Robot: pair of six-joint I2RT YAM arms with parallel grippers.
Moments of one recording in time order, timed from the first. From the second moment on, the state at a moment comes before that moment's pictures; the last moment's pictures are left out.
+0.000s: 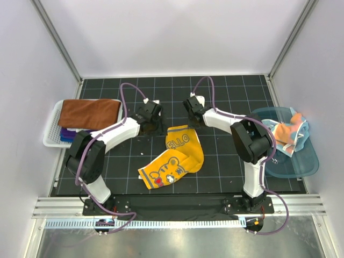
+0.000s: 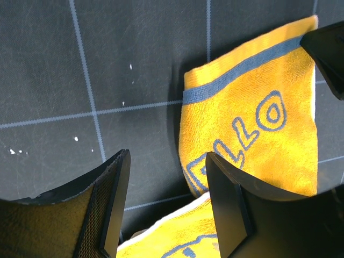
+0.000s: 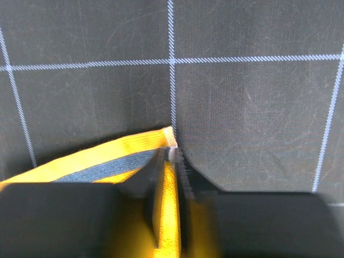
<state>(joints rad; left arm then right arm) -0.58 1.69 1.14 -0.42 -0.04 -0.58 0.55 1.98 1.33 -0.39 0.29 0.53</state>
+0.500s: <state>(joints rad) -0.56 1.71 1.19 -0.39 -0.01 -0.58 0.57 1.81 1.38 -0.52 0.30 0.49</state>
